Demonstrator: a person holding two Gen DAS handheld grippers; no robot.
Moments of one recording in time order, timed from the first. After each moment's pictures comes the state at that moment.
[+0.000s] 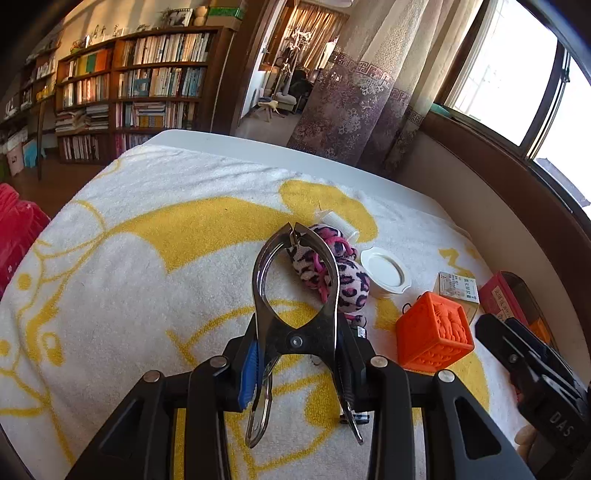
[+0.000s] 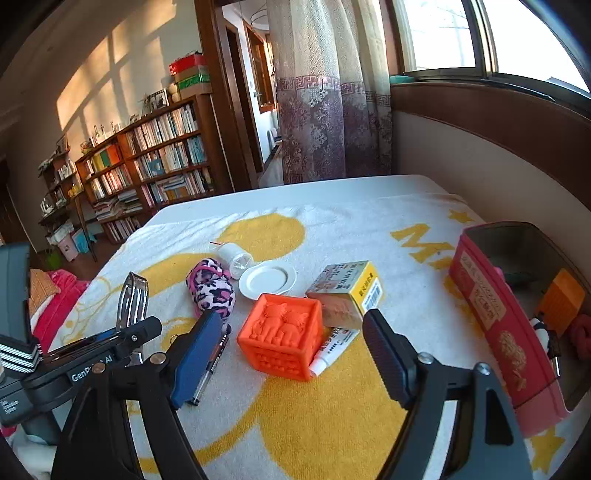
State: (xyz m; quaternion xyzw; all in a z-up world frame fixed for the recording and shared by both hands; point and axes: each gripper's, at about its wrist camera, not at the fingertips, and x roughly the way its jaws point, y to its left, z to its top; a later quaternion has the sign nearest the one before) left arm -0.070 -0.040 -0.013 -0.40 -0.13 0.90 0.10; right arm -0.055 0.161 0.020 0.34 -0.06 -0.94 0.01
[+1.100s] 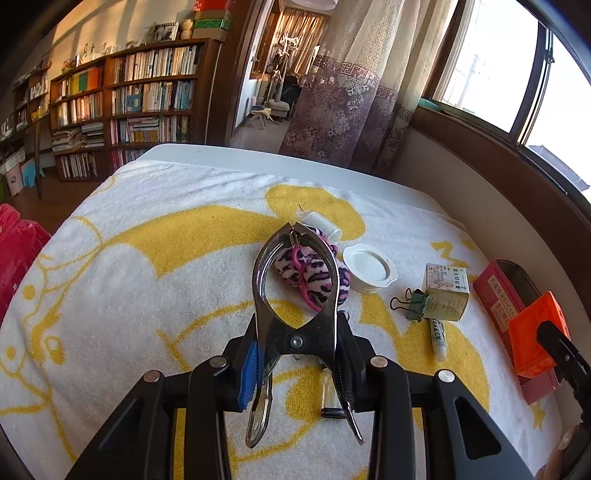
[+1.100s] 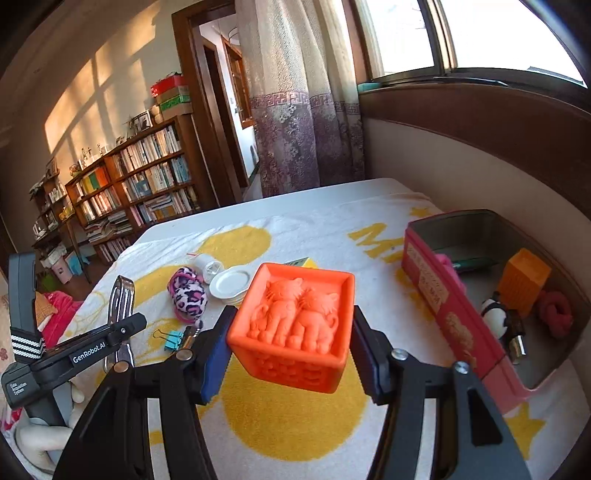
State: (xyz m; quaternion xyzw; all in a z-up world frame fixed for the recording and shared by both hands) left arm -0.059 -0.015 -0.007 -0.39 -0.10 0.91 0.10; right arm 0.006 0.213 0.041 0.30 -0.10 -0.95 -0.03
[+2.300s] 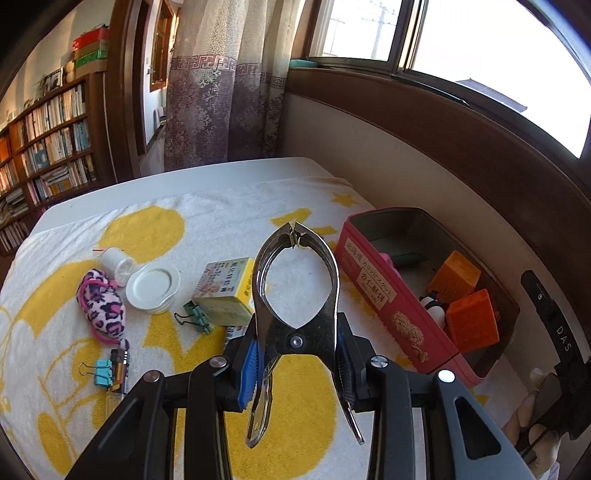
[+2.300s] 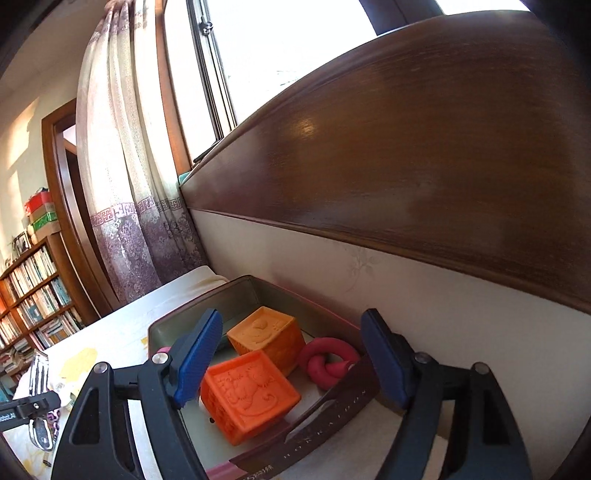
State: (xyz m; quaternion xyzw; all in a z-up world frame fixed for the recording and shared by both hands) left arm -0.044 0.185 0.037 -0.40 0.01 0.88 0.25; right arm 0.093 0.401 0.039 0.14 -0.19 -0.93 -0.29
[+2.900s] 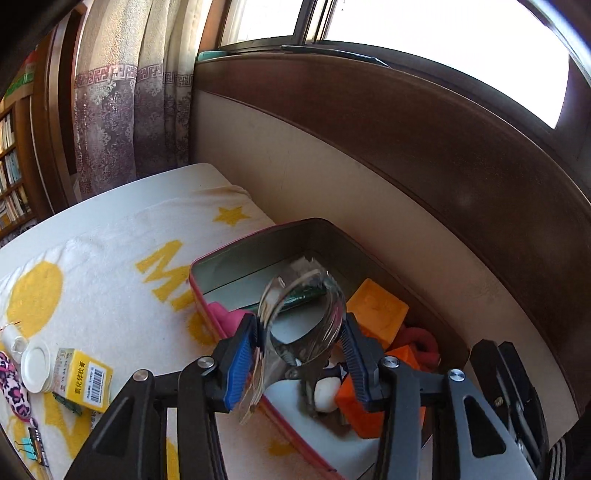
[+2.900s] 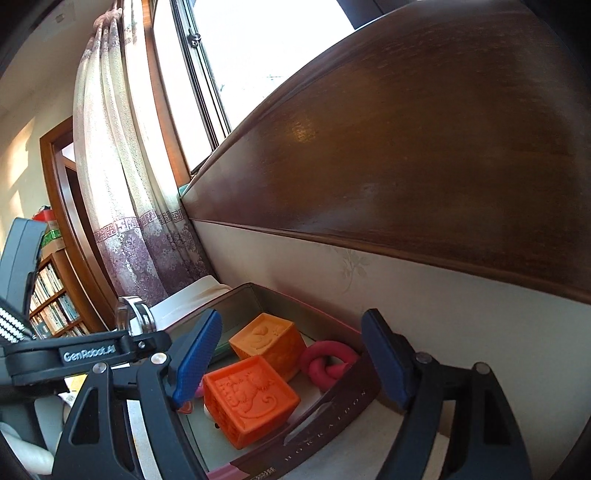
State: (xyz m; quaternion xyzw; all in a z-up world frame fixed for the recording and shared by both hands) left arm -0.077 0.326 0.046 -0.41 0.03 0.84 0.35; right arm 0.097 0.404 0.039 0.13 -0.20 -0.93 -0.29
